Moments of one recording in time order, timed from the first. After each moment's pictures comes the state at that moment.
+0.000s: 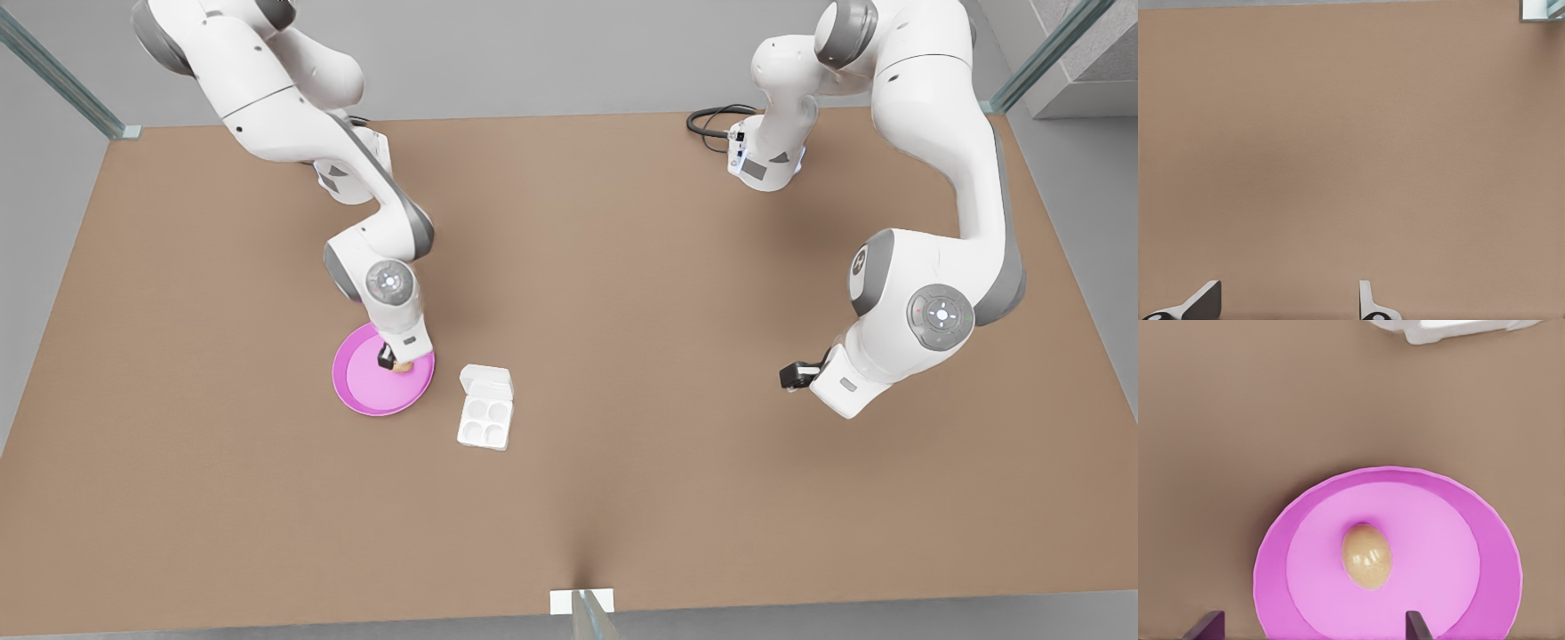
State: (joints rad) left arm -0.08 0.46 -0.15 -1.33 0.08 1.72 -0.22; right arm -0.08 0.29 0.49 -2.16 -0.39 2.21 -0.59
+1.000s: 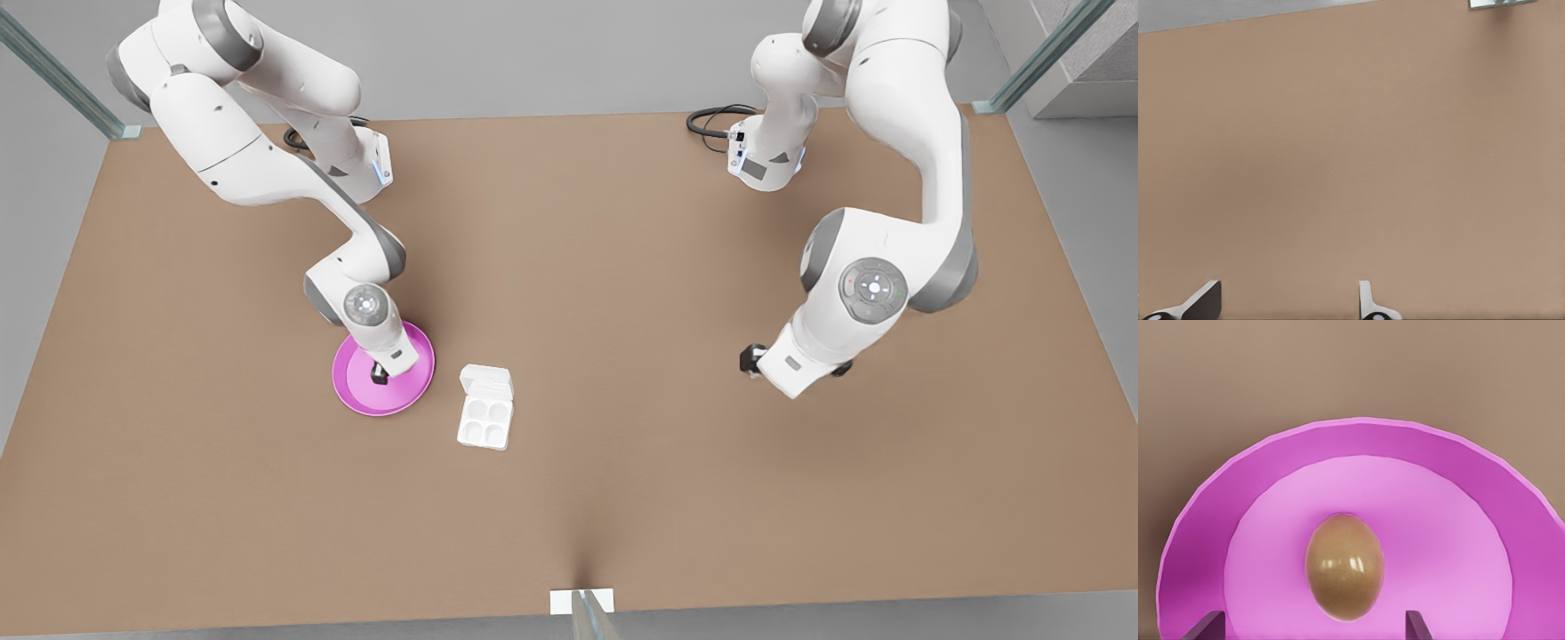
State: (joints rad) left arm -0.17 0.44 -0.17 -1.32 0.12 1.71 -0.25; right arm -0.35 0.48 0.67 -2.20 -0.63 2.33 -0.68
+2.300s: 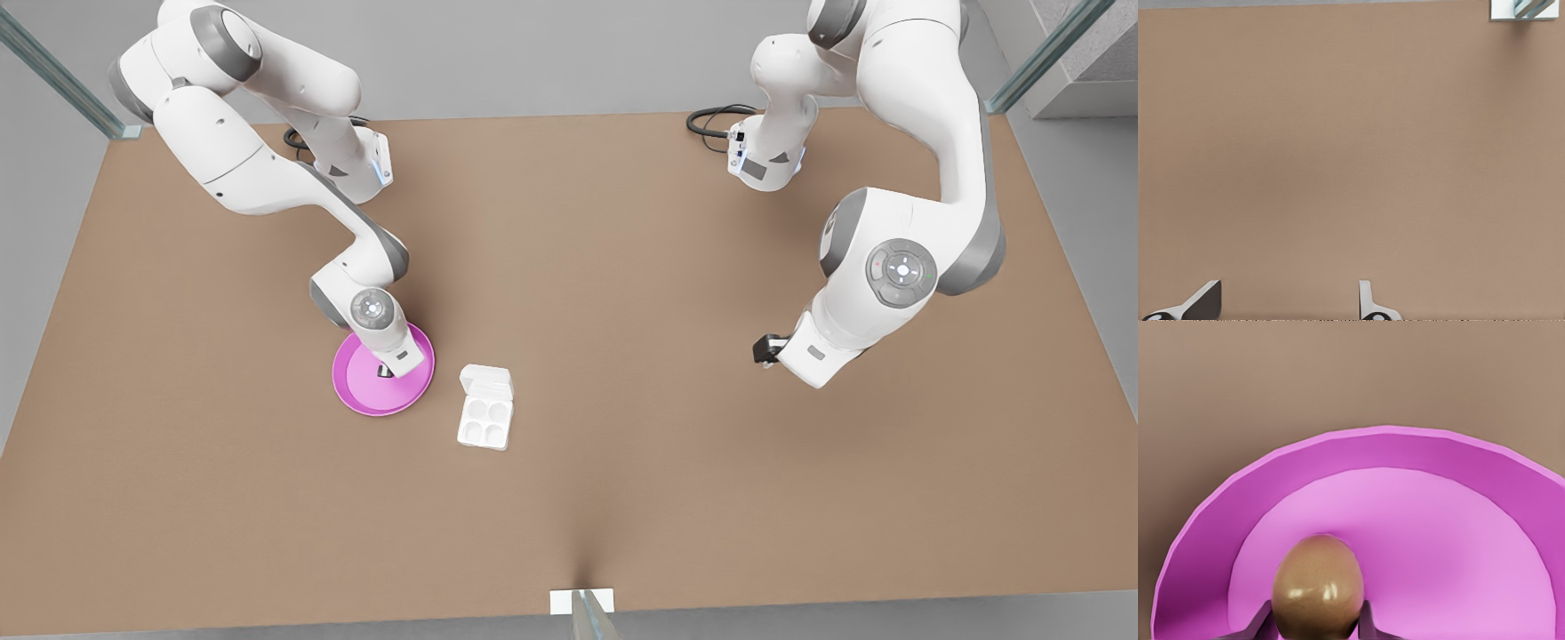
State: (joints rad) left arm -0.14 0.40 -0.19 -1.31 0.11 1.64 -0.33; right arm -0.35 0.52 0.67 -2.19 -0.65 2.33 -0.64
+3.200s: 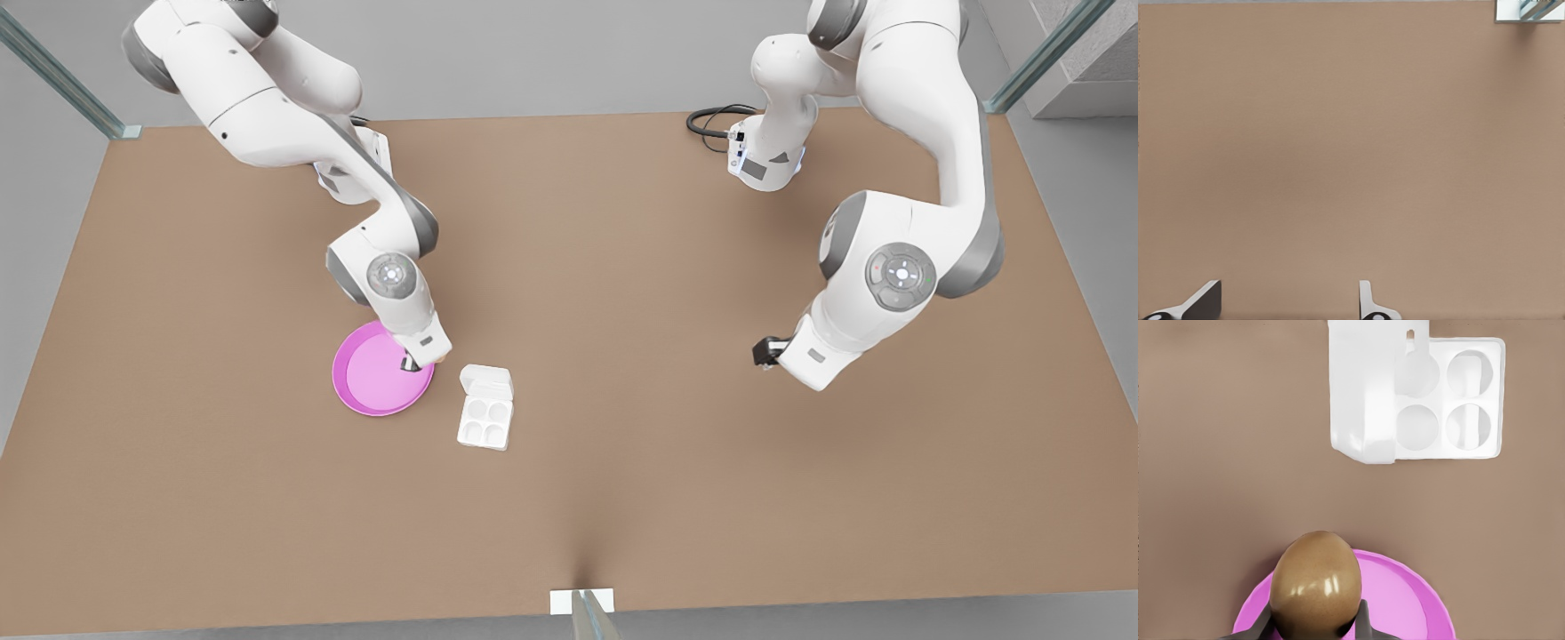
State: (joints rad) left arm -0.14 0.40 -0.19 -1.31 0.10 1.64 -0.35; right arm -0.21 0.39 0.74 -1.99 -0.42 2.18 -0.63
